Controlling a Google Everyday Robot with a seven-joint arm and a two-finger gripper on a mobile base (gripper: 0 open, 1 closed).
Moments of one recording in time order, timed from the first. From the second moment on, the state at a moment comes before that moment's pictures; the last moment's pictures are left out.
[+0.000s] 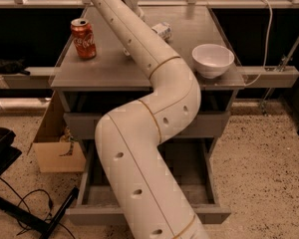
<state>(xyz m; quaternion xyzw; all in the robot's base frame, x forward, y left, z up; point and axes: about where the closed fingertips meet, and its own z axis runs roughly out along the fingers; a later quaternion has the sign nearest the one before) 0.873 0.011 0.832 0.88 -0.37 0.29 0.06</state>
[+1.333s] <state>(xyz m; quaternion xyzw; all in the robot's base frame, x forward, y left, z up) 0.806 -0.066 0.945 0.88 -0.40 0.23 -0.12</state>
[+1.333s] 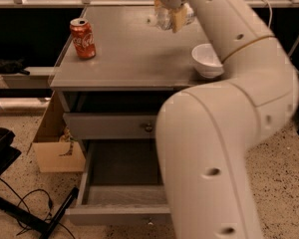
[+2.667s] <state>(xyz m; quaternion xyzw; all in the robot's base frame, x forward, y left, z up) 0.579 -0.011 1.047 0.76 -0.36 0.13 -0.53</state>
